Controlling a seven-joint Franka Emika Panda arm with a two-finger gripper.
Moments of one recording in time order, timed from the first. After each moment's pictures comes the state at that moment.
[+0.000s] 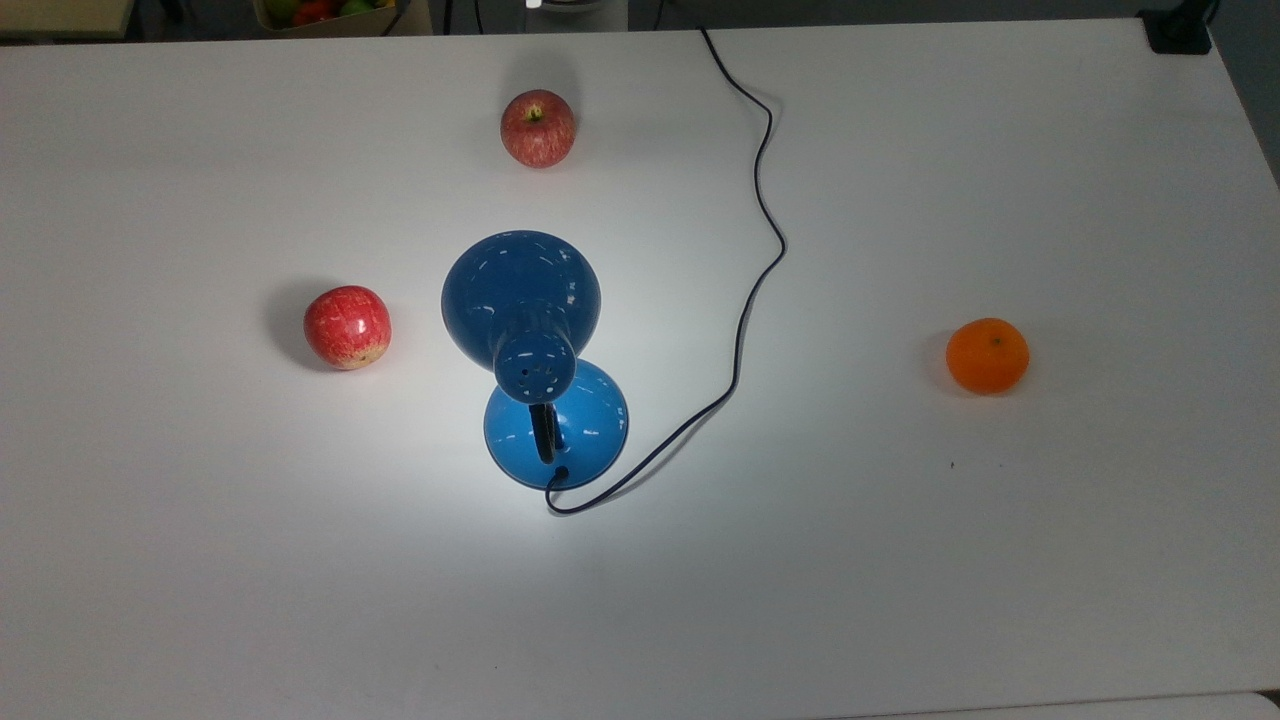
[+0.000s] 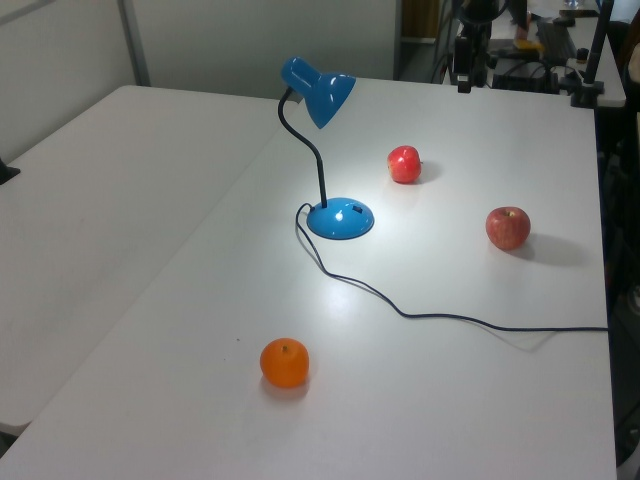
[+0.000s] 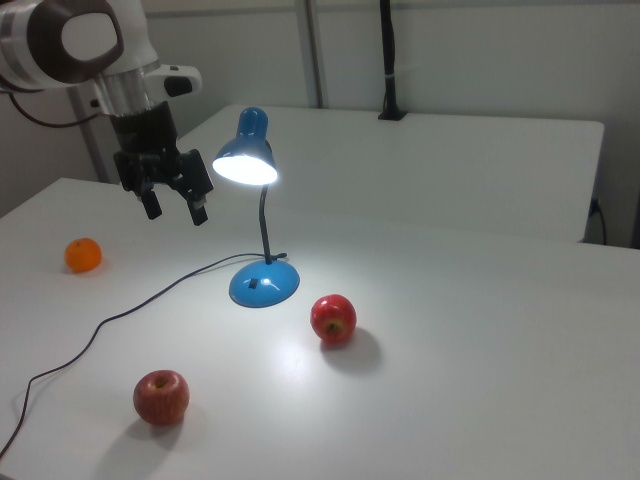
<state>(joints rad) 0.06 -0.03 0.00 -1.69 -0.13 1.62 0.07</state>
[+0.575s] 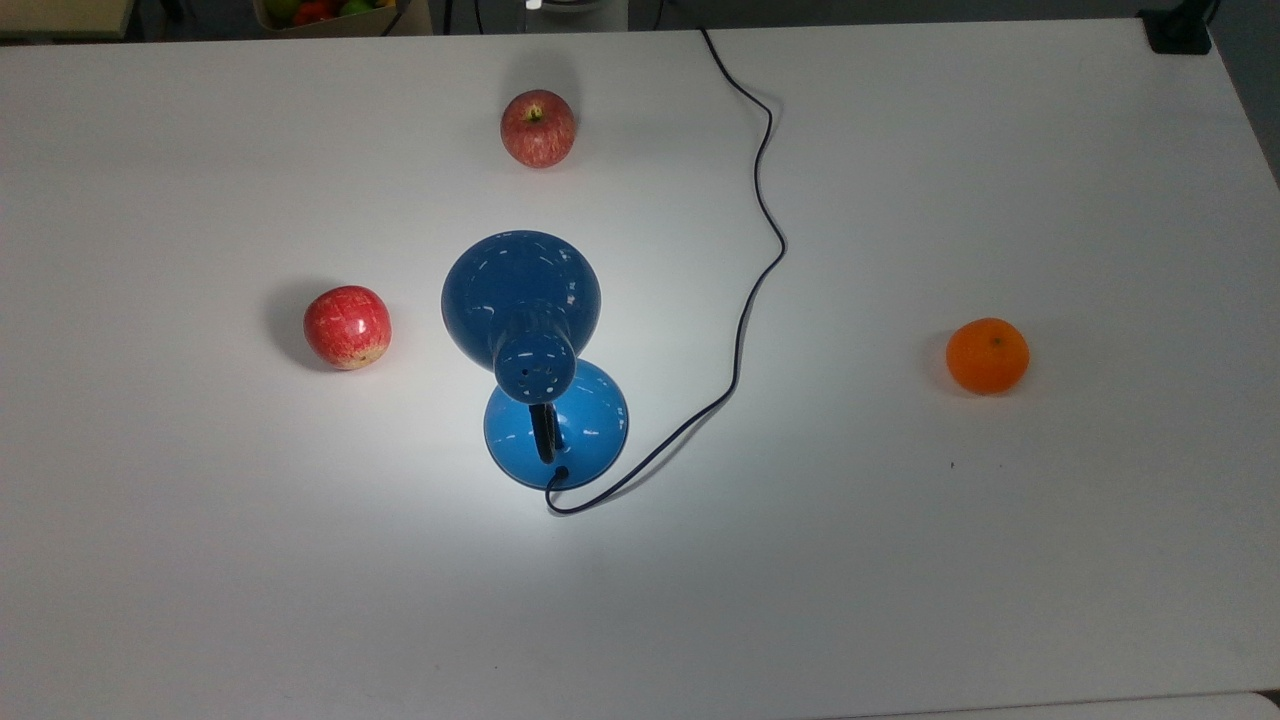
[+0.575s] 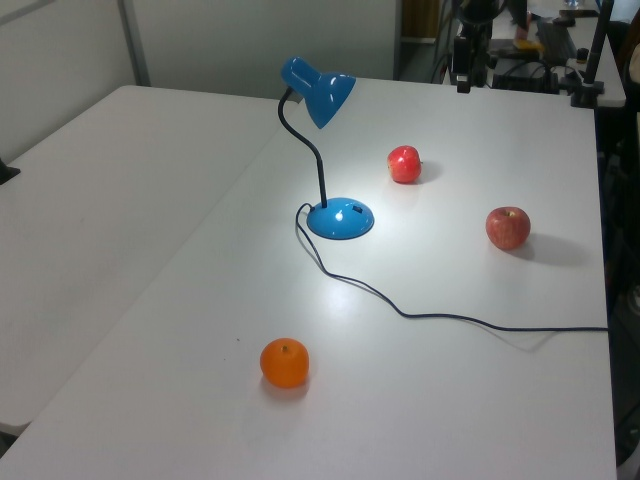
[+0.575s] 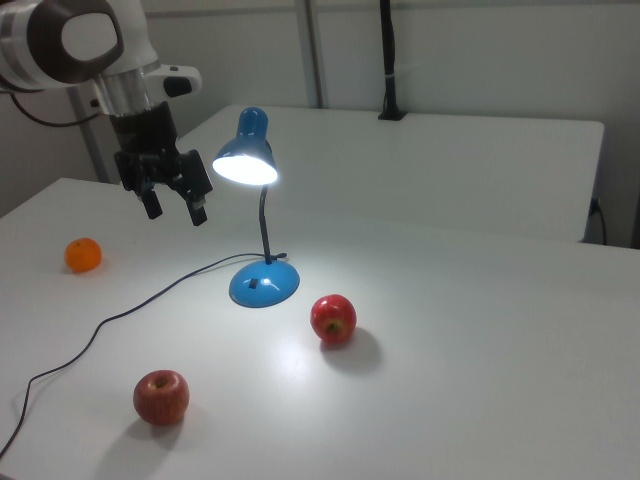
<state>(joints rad) 0.06 -0.03 0.00 -1.69 -0.13 1.62 0.09</state>
